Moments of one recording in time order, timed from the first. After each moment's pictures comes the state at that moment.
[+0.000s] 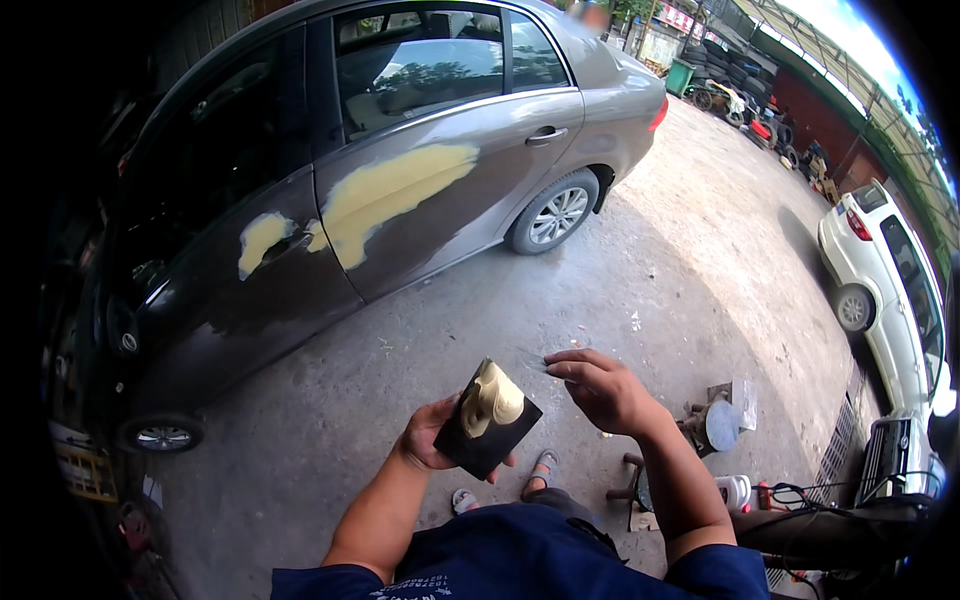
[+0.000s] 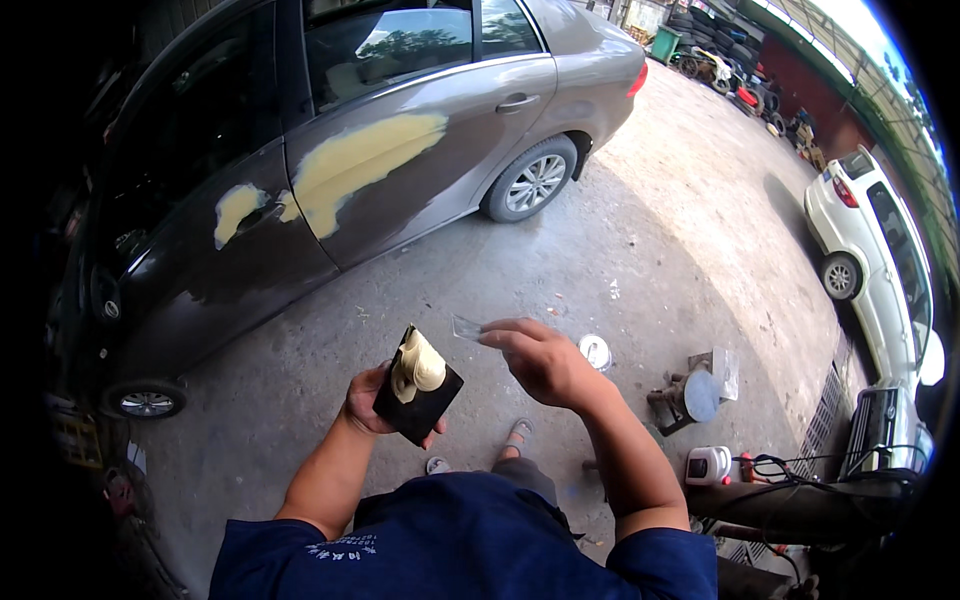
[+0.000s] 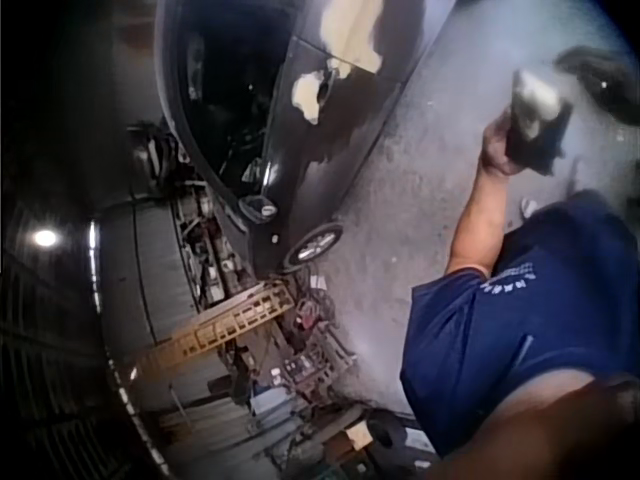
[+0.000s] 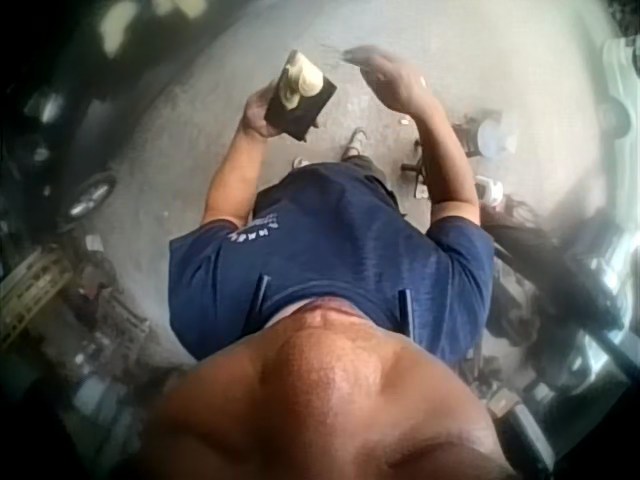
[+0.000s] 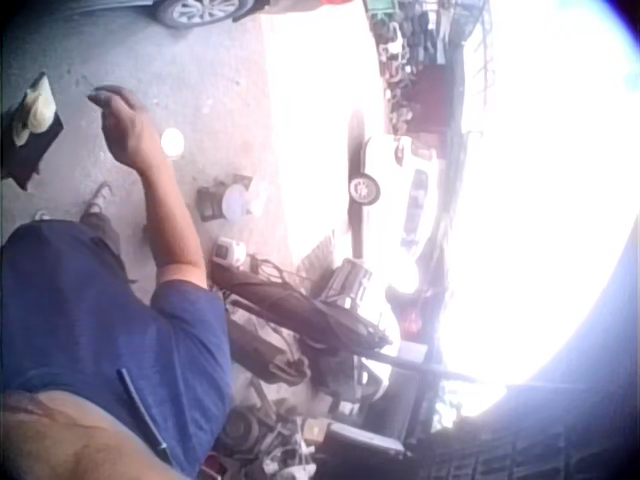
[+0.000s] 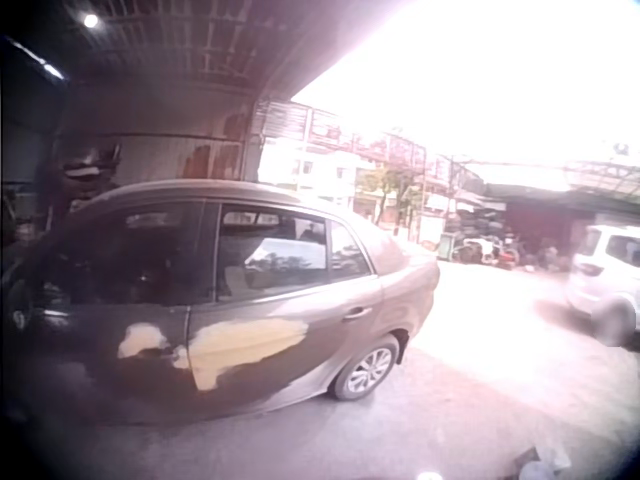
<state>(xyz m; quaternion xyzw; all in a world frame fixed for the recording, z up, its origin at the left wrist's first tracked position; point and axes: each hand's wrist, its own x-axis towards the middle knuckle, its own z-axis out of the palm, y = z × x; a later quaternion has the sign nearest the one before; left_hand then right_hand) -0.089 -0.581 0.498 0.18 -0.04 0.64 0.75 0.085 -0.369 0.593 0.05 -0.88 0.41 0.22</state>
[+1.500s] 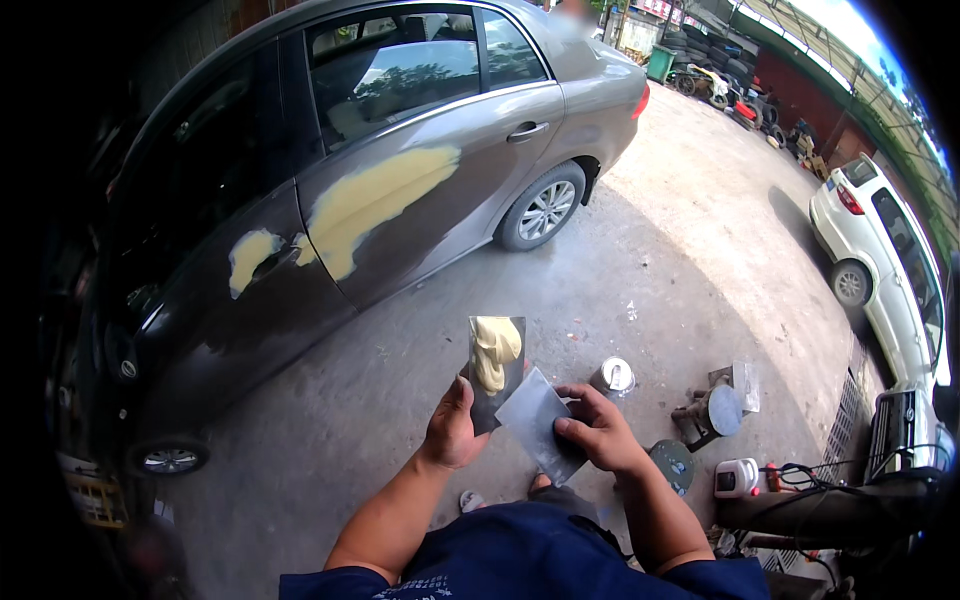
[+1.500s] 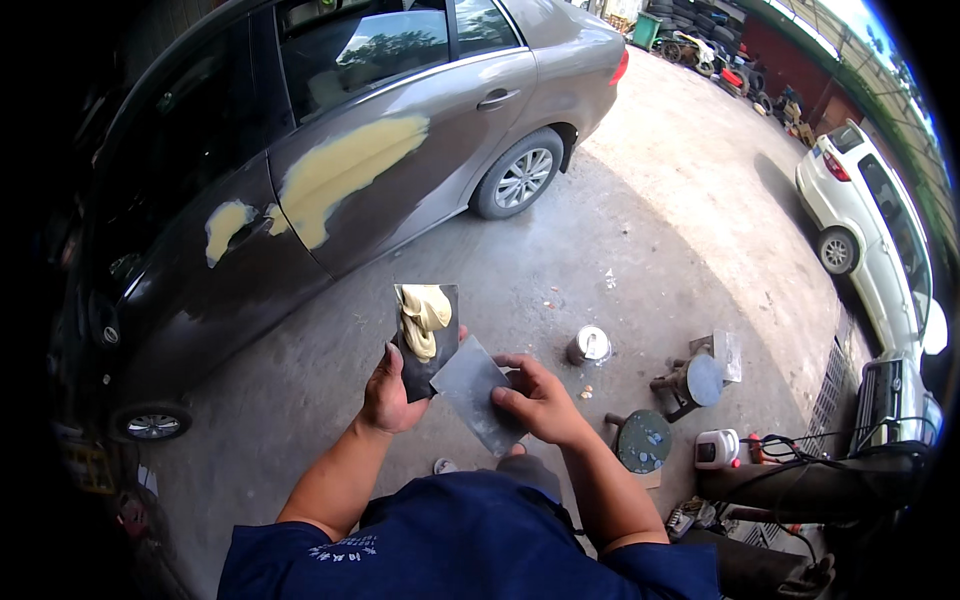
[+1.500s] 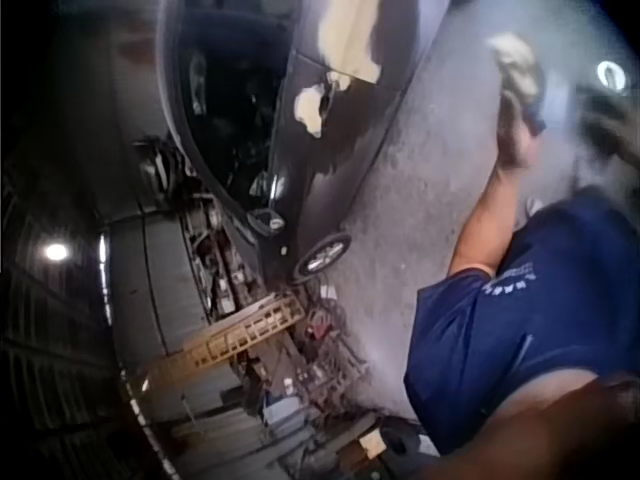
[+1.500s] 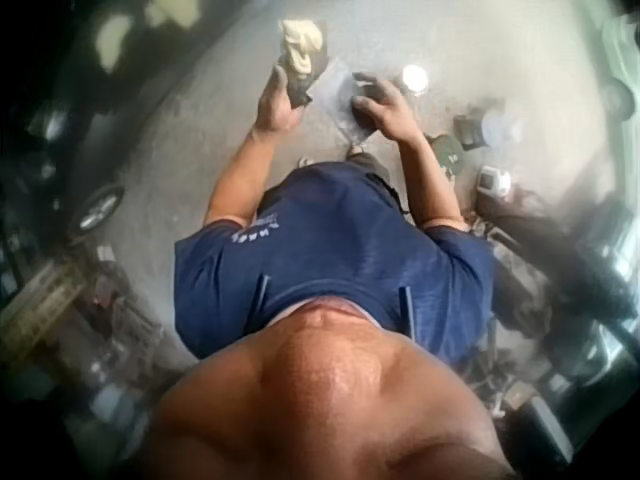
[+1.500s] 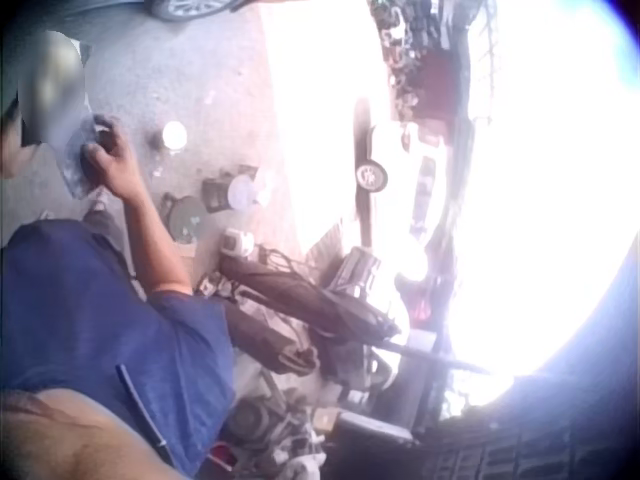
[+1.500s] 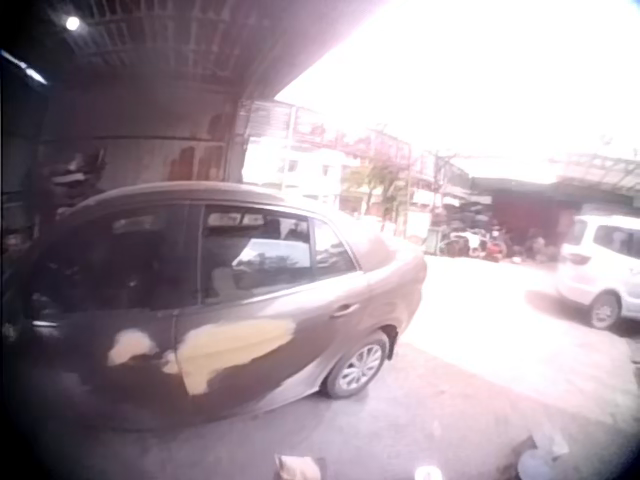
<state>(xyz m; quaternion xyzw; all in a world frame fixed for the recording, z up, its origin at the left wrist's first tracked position) -0.055 -0.545 0.536 0.30 0.23 0.79 0.49 0.127 -0.408 0.546 -0.19 -0.62 0.75 0.13</state>
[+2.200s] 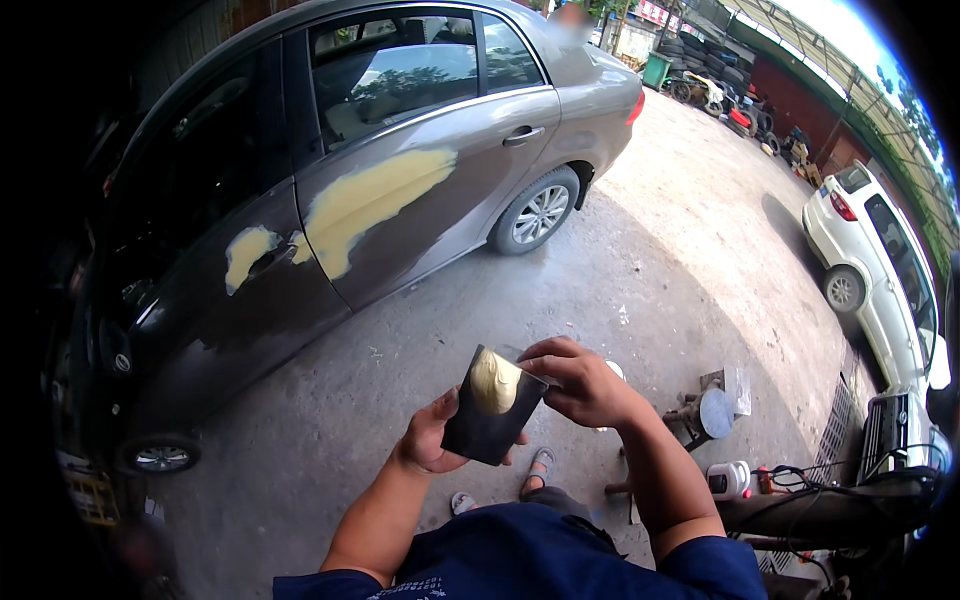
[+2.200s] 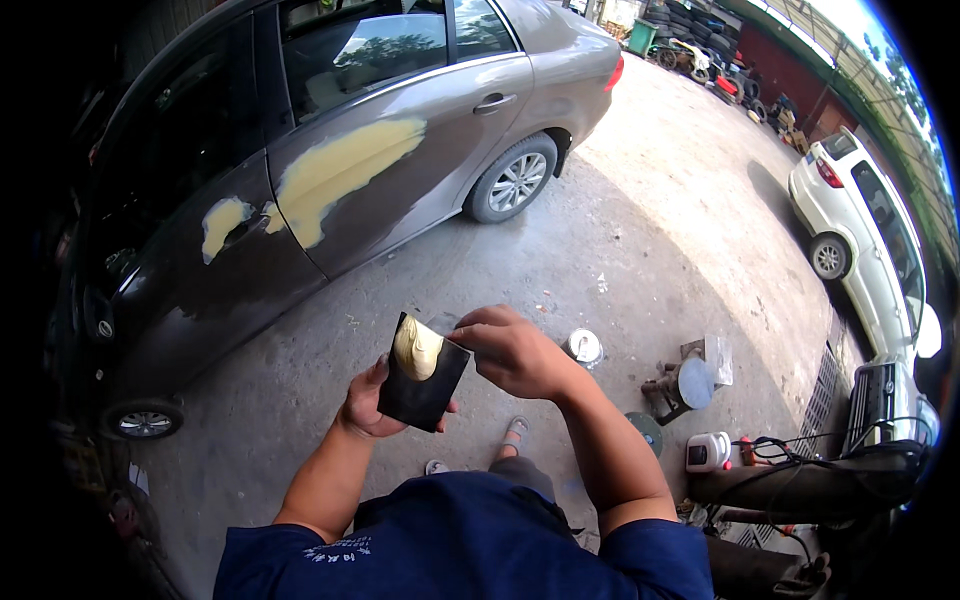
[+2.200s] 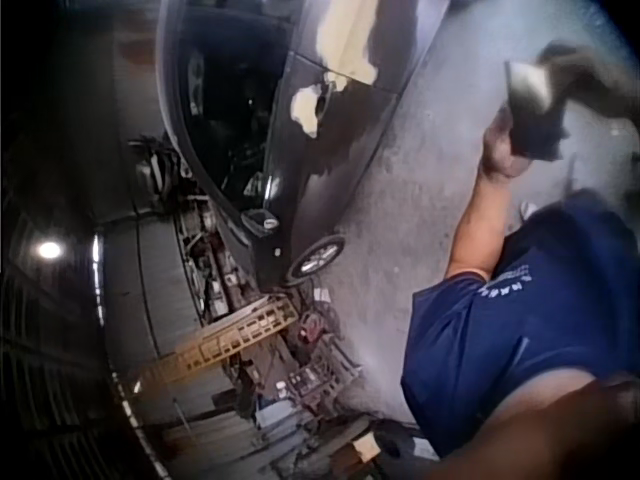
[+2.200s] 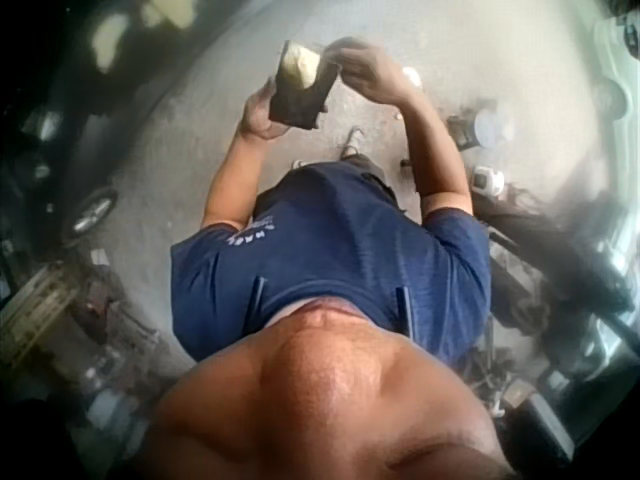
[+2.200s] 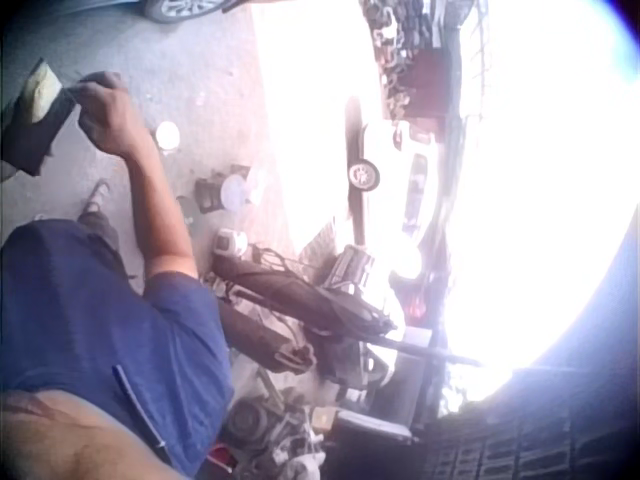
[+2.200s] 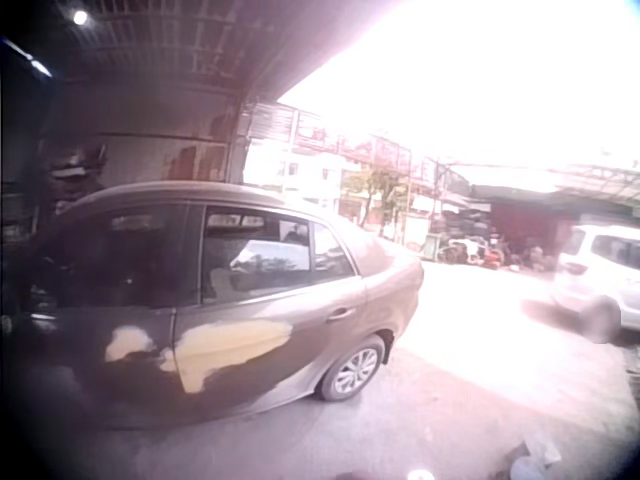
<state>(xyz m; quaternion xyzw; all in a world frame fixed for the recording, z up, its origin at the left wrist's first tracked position) -0.070 -0.570 0.535 0.24 0.10 0.68 0.68 0.082 -0.382 0.607 0.00 -0.90 0.39 0.18</state>
